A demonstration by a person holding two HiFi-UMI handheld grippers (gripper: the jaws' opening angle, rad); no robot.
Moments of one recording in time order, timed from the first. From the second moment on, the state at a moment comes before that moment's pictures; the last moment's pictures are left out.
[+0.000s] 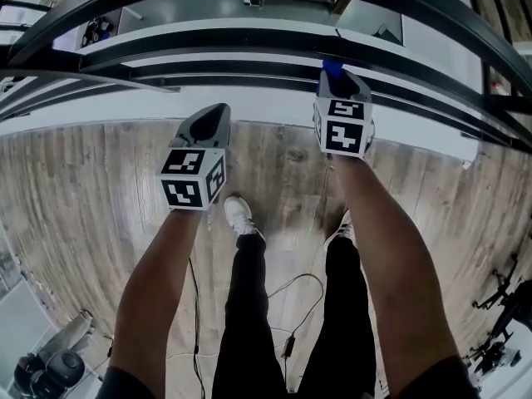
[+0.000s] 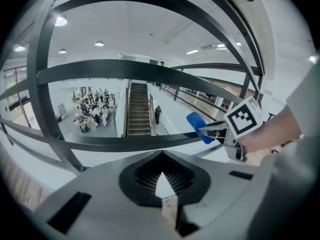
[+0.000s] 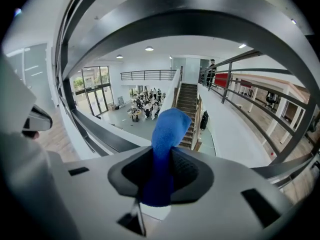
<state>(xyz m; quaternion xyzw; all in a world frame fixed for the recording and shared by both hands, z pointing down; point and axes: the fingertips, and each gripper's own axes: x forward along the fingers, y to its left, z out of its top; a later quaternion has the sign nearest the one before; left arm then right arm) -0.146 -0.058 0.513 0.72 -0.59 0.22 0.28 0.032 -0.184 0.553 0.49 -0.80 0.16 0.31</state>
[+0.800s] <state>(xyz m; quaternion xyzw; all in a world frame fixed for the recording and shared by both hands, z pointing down) 0.091 -0.115 0.534 0.79 -0.49 0.24 0.27 0.279 -0.217 0.553 0.56 -0.75 0.18 0.29</state>
